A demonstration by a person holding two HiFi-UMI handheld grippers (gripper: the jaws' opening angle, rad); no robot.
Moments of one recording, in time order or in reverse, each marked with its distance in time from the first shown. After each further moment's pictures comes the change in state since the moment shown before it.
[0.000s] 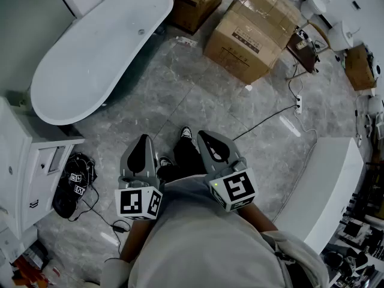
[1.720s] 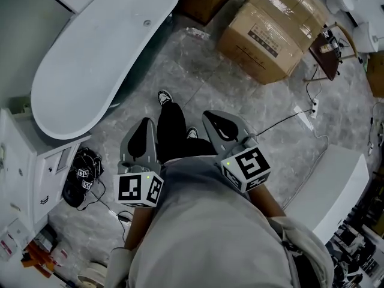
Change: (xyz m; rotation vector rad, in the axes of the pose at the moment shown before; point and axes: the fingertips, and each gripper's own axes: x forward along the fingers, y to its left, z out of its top) left arm 0.267 0.004 0.020 0.022 0.089 0.054; right arm 0.183 -0.208 0.042 0.051 0.062 0.182
